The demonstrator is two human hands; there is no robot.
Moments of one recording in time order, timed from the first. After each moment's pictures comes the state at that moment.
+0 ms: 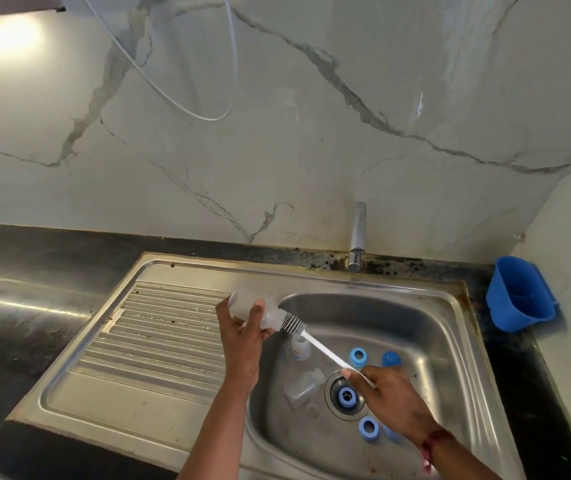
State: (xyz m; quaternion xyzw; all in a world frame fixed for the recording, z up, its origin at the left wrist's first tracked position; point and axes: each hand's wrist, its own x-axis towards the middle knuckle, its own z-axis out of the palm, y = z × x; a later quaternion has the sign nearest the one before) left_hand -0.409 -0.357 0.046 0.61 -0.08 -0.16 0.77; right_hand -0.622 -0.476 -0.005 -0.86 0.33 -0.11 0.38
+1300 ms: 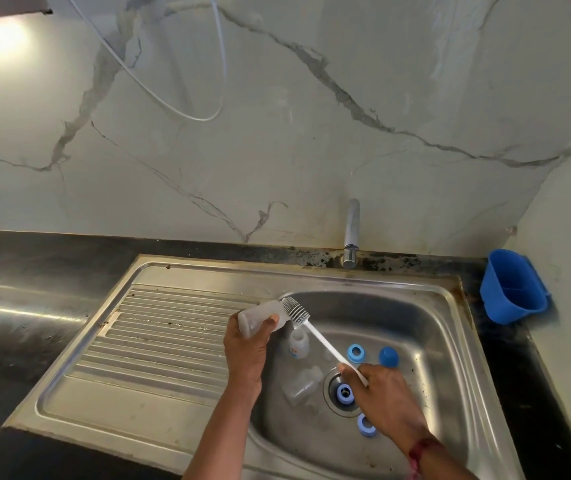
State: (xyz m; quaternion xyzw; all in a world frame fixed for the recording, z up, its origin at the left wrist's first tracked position) left_hand -0.415 -0.357 0.020 0.67 -0.04 -0.19 0.72; right_hand -0.618 -0.459 -0.006 -0.83 0.41 -0.11 0.35
